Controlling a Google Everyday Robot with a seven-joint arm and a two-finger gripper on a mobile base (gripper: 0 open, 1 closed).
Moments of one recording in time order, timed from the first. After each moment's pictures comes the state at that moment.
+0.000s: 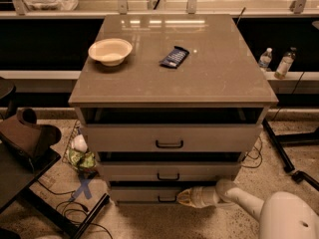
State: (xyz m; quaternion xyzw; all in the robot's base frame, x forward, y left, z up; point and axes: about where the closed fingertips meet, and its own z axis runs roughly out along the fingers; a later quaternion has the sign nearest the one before) arm 0.567 -0.118 0.178 -0.69 0.59 0.16 0.39
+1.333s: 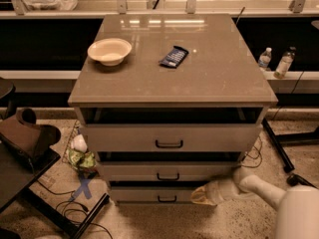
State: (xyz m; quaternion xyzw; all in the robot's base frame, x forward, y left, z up) arm 0.533 -0.169 0.246 -0.70 0.58 0.23 0.34
